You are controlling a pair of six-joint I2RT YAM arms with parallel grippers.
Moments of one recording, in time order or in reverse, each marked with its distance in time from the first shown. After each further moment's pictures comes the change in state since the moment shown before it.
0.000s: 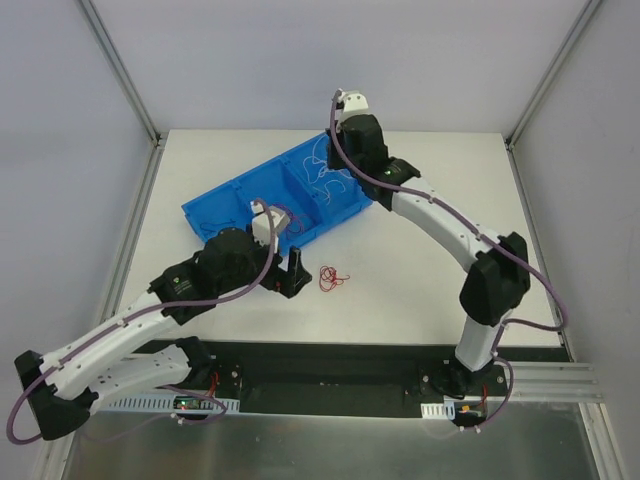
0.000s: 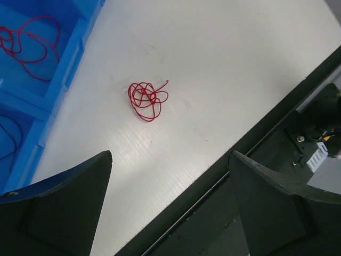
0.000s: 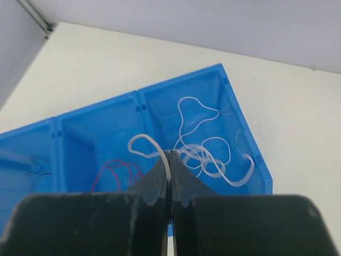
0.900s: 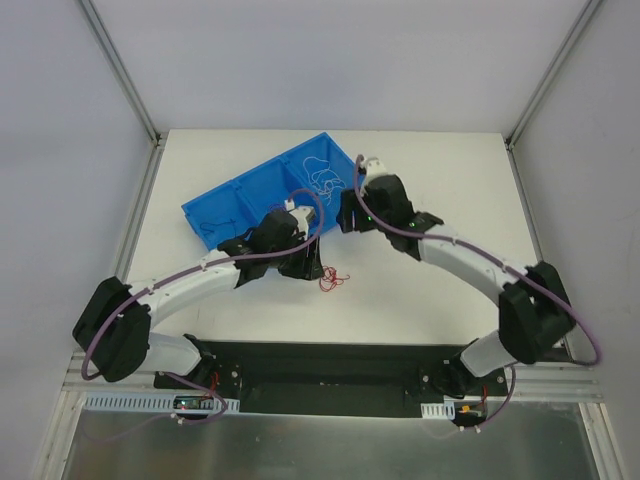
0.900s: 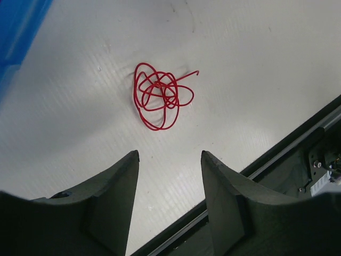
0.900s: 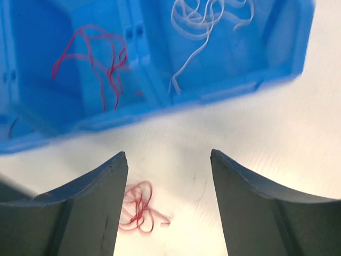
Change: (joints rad) left arm 0.126 0.512 0.002 0.195 0.148 -0.154; right arm -0.040 -0.176 -0.512 0.056 -0.178 0.040
